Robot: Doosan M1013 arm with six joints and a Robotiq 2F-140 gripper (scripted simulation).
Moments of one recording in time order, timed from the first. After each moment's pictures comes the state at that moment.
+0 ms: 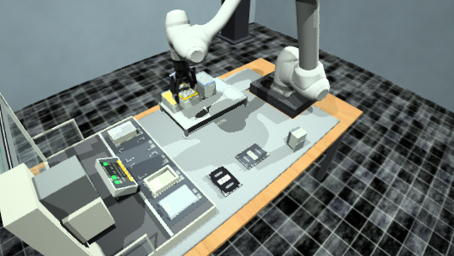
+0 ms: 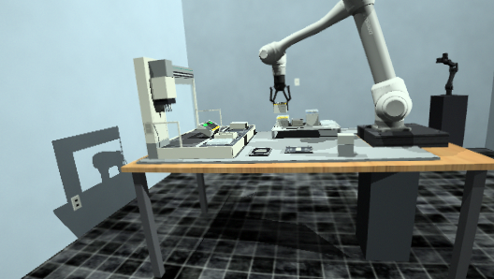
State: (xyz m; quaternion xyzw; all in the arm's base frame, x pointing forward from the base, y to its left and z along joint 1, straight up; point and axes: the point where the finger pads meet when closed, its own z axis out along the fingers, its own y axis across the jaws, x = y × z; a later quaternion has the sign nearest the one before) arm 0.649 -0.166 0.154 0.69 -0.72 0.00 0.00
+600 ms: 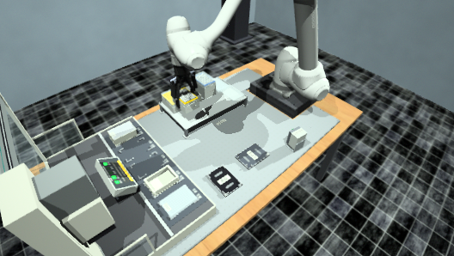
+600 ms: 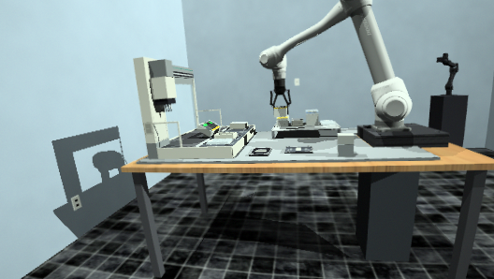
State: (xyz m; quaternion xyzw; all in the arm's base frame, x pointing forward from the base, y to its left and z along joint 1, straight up) arm 0.649 -0.166 0.127 0.69 -0.72 0.00 0.00
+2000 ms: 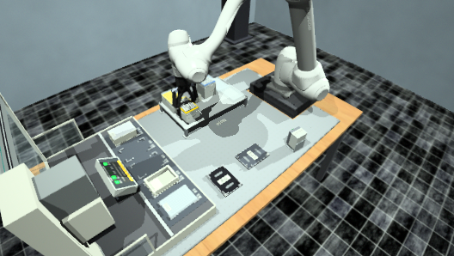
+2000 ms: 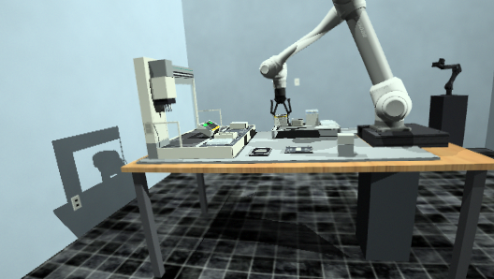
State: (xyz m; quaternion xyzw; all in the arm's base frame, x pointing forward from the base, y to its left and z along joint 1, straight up) arm 0.649 -0.167 0.067 0.69 -0.72 0.00 0.00
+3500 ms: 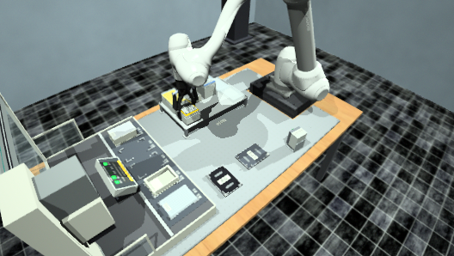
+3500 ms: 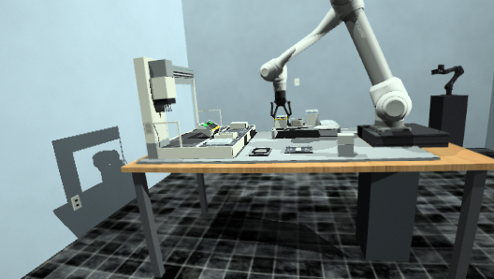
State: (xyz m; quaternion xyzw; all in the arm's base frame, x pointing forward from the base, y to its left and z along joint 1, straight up) arm 0.649 -0.167 0.050 0.69 -0.72 0.00 0.00
